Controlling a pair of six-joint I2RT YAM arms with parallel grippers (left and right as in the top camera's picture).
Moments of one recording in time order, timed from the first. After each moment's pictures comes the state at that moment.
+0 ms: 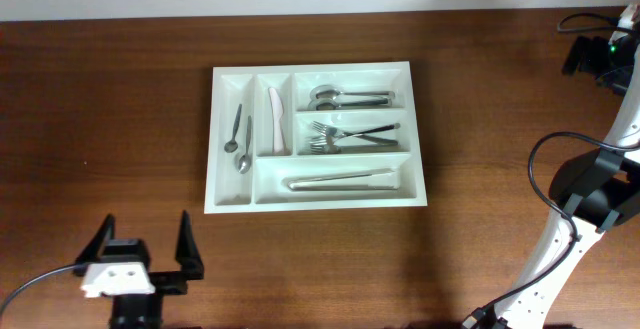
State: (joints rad) left arm 0.02 0.08 0.63 -0.60 0.01 0.03; right arm -0.49 2.48 2.73 -1.51 -0.02 -0.01
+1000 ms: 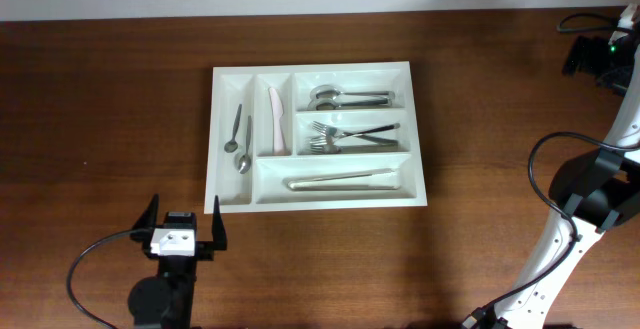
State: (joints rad) left arm 0.02 0.02 0.02 -0.08 0.03 0.13; right arm -0.49 2.48 2.73 -1.51 -0.02 -0.01
